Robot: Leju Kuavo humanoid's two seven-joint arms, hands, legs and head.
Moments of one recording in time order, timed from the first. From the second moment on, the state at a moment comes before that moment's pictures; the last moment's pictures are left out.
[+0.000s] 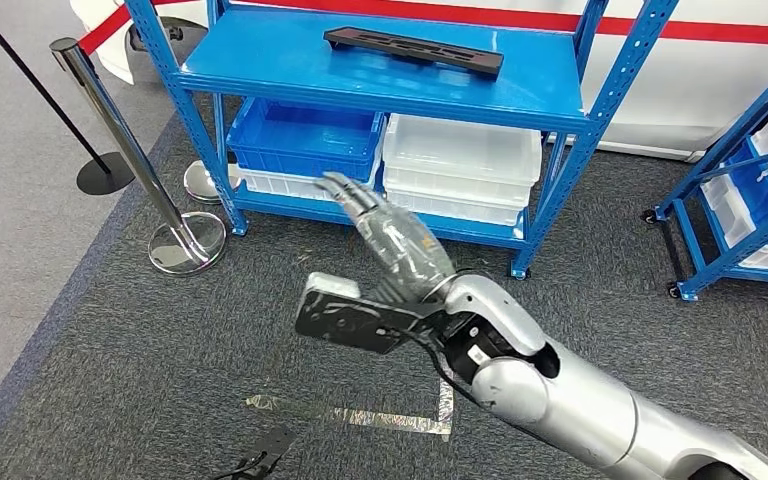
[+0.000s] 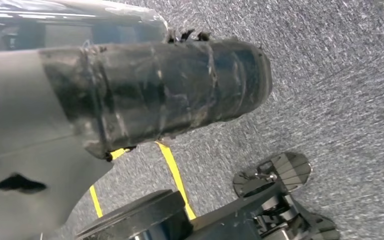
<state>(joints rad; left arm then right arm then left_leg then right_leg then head) -0.06 0.00 -0.38 -0.27 -0.11 0.21 0.17 -0.79 -0.11 0.90 -1.41 0.38 -0.04 0.21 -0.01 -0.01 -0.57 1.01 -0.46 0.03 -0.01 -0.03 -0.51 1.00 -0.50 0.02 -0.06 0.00</state>
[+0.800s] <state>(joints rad) -0.06 0.00 -0.47 -0.26 -0.07 0.19 0.18 -0.85 -0.02 1.17 -1.27 0.60 0.17 0.27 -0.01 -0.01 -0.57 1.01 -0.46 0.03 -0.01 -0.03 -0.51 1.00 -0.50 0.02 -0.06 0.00</state>
